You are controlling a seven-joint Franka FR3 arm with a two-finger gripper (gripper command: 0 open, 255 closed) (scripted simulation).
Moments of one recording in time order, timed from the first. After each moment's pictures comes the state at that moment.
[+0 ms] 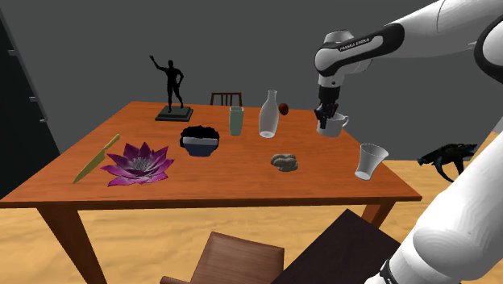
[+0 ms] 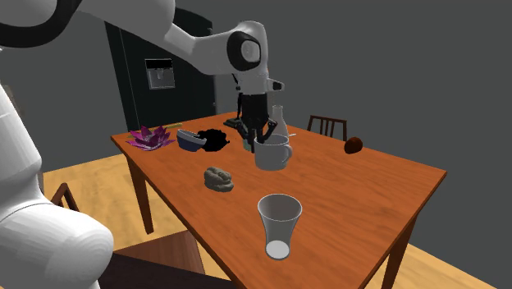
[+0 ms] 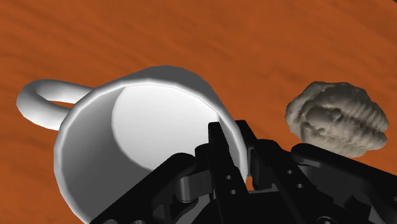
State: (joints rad) arm -0.08 -0.10 -0.33 -2.04 -0.14 1.87 -0.31
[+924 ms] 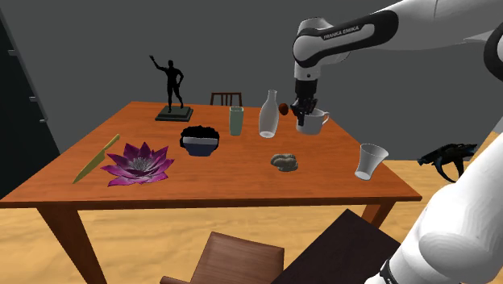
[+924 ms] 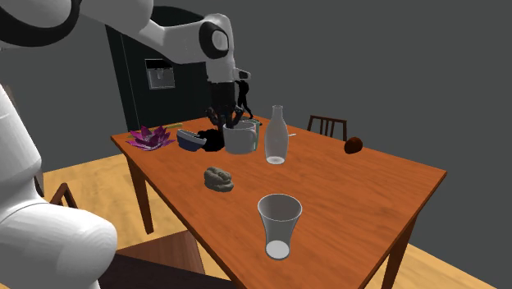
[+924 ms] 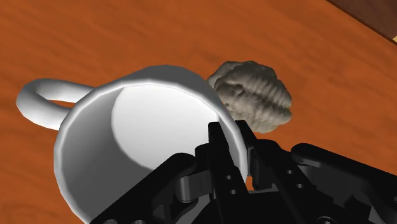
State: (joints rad) arm 0.01 -0.11 -0.21 -1.98 -0.11 1.79 -0.11
